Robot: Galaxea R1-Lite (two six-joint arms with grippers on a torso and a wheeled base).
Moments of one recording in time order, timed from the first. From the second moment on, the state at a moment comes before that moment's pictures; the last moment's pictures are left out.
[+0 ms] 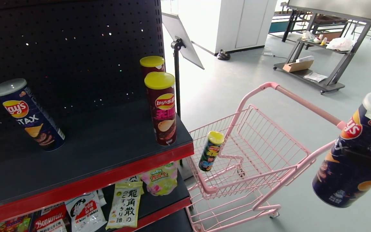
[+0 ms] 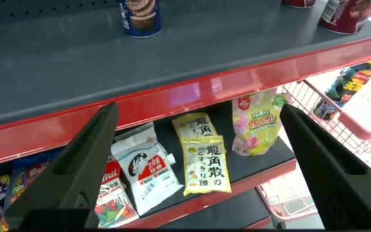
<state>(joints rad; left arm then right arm) 0.00 0.00 0.00 0.00 0.03 0.00 0.32 0.92 -0.68 0.03 0.15 -0.20</state>
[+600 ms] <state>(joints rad) 0.00 0.00 0.00 0.00 0.03 0.00 0.33 0.95 -0.67 0.03 0.15 -0.20</state>
